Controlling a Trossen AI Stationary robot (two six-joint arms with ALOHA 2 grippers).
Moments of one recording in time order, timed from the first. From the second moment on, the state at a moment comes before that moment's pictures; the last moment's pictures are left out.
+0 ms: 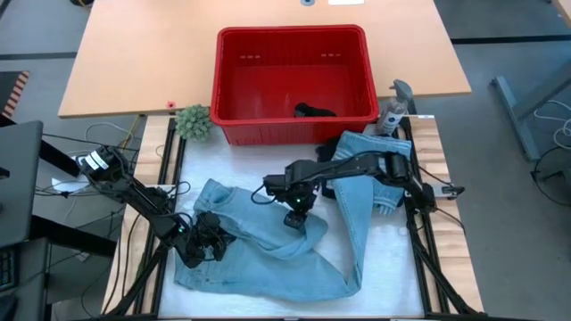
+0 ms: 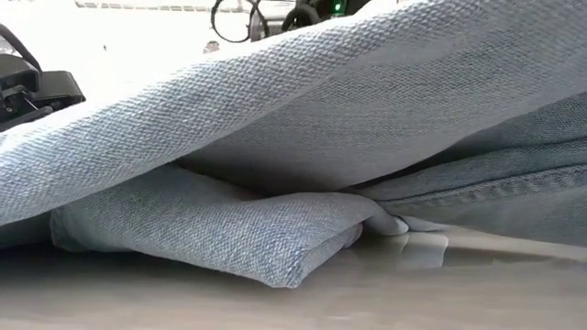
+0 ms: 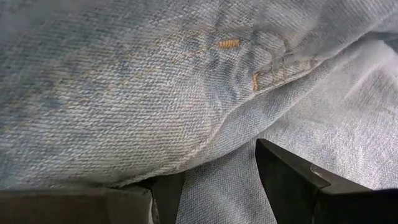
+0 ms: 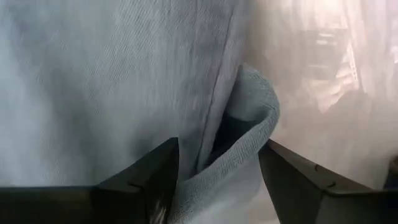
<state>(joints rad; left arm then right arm) -0.78 1.43 0.34 0.04 -0.71 -1.45 -0.01 2.18 1.84 -1.24 -0.29 0.41</state>
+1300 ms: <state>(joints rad) -0.78 1.42 0.34 -0.01 -0.73 -1.46 0.41 1.77 1.83 -1.50 0.68 1.32</state>
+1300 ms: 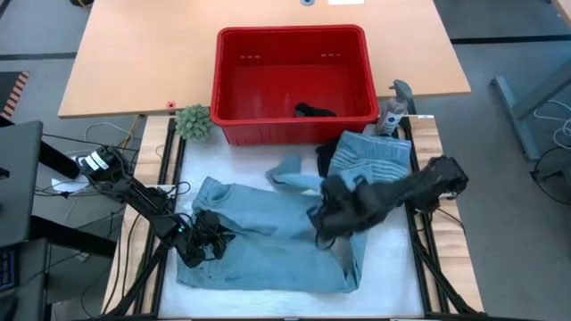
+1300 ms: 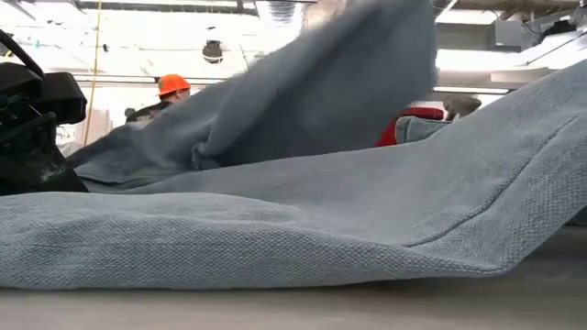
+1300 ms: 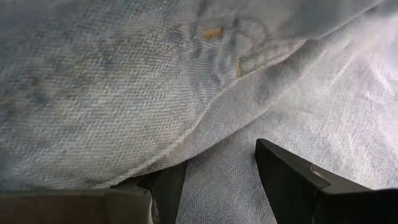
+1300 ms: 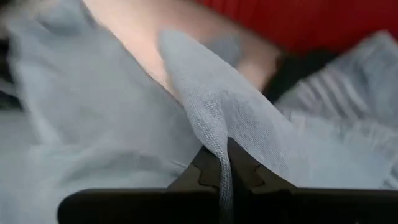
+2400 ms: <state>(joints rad) -0.78 1.43 0.34 -0.01 -0.73 -1.46 0.07 1.83 1.72 -0.91 0.31 0.53</state>
